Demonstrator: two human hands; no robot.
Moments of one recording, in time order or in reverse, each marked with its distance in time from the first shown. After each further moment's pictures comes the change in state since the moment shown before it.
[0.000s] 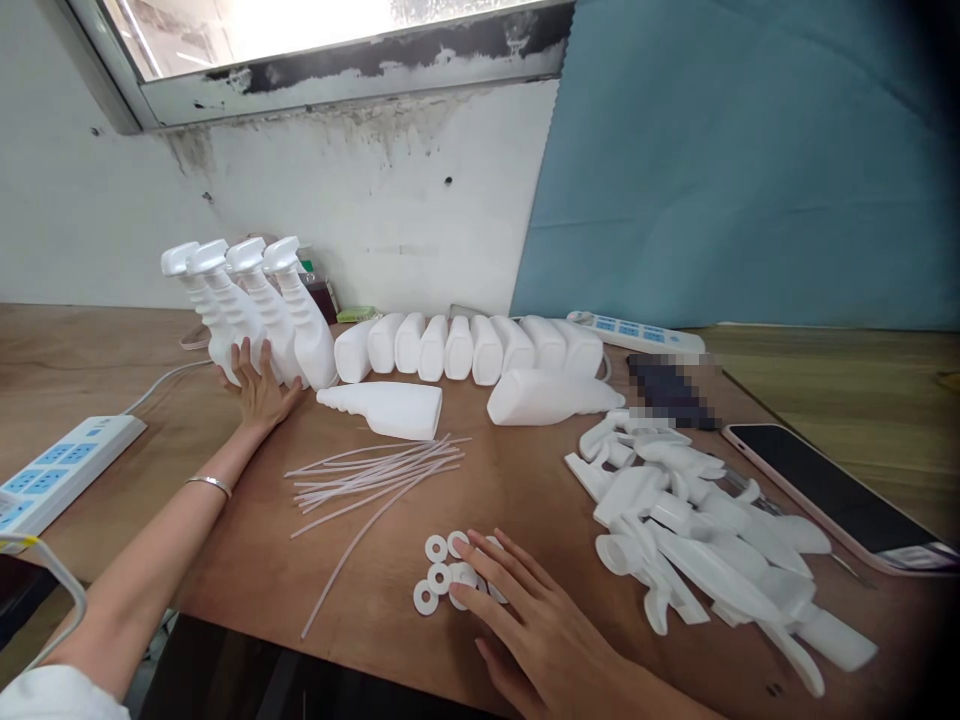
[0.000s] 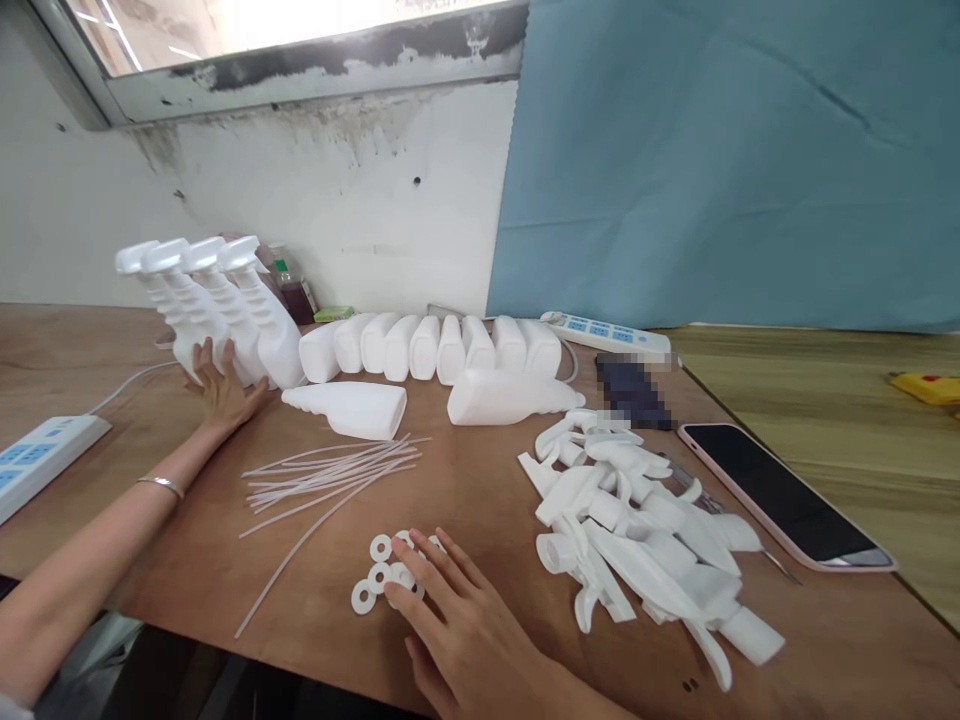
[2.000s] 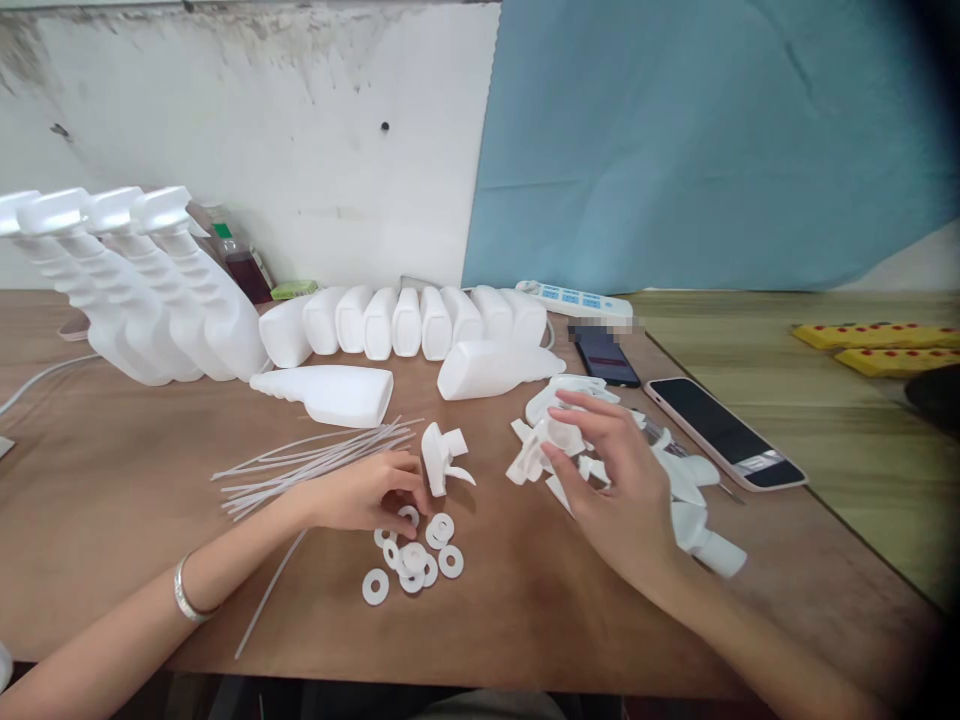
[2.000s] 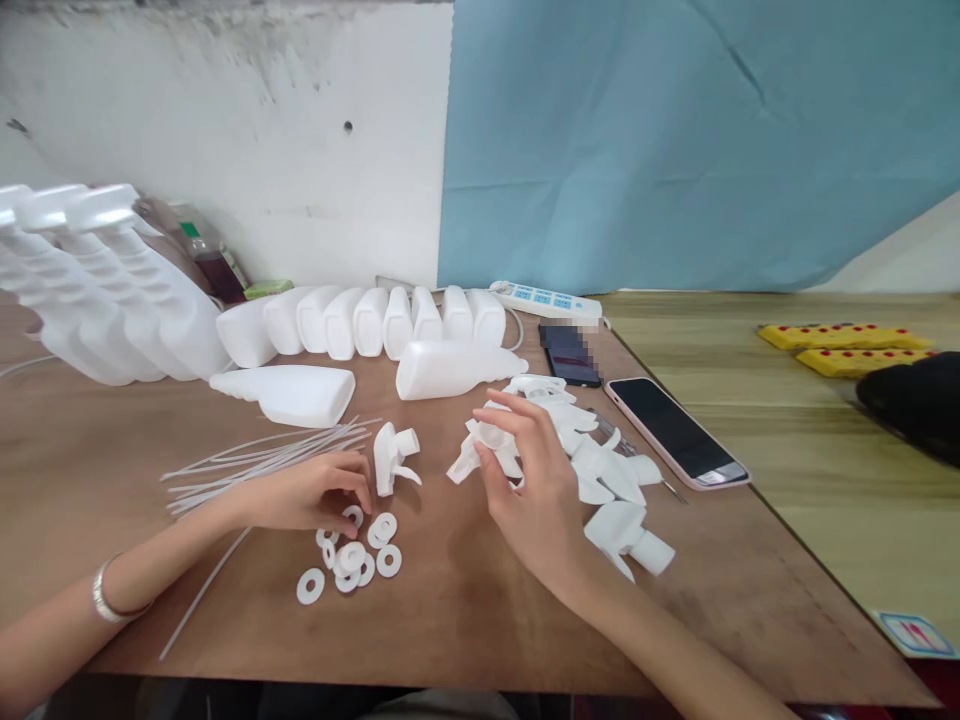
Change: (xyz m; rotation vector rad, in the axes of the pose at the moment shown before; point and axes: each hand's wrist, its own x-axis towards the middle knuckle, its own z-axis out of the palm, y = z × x) left_hand -0.072 0.204 -0.071 -1.005 -1.278 0.799; right_hand -0.012 0.051 -0.068 -0.111 0.780 0.507
